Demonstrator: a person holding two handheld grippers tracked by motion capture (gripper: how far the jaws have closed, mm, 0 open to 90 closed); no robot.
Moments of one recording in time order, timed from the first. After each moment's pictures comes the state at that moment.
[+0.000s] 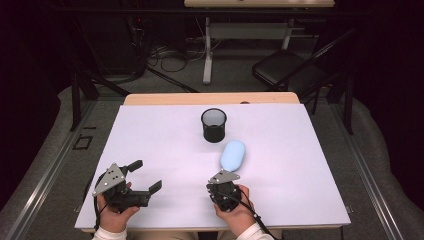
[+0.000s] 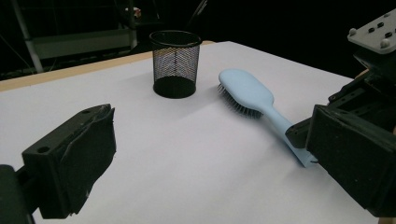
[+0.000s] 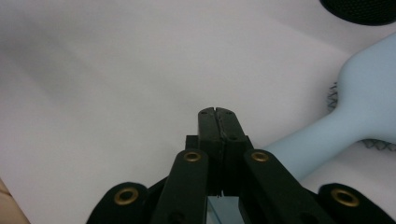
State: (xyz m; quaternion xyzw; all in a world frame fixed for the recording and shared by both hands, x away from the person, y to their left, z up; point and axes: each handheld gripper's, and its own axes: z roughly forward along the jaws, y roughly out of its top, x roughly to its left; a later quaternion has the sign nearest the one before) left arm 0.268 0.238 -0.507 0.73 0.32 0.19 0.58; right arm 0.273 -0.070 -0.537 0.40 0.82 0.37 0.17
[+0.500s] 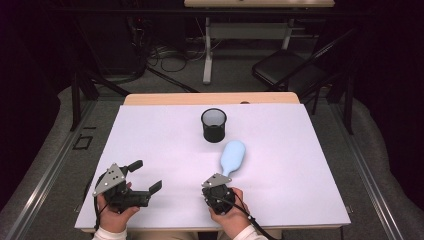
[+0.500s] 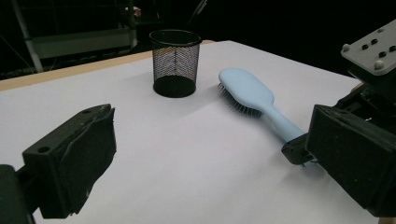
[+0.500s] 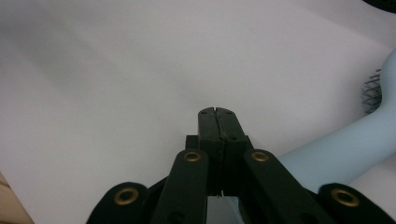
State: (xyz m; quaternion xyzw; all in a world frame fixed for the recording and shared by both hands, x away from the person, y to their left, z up) left arm 0.268 0.238 -0.507 0.73 0.32 0.19 0.58; right arm 0.269 -0.056 -0.547 0.39 0.83 0.35 0.16
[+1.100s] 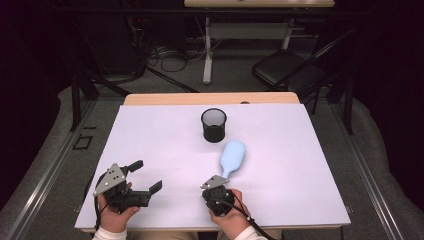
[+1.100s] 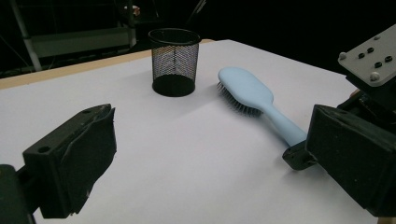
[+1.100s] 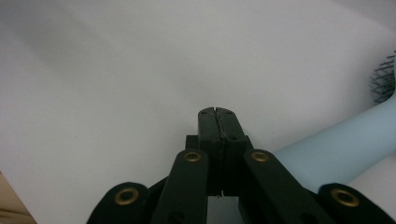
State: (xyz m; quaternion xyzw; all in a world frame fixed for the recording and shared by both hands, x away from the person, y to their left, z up) left arm 0.269 0.237 -0.508 0.73 0.32 0.19 0.57; right arm 0.267 -0.055 -0.551 0.39 0.84 0.33 0.16
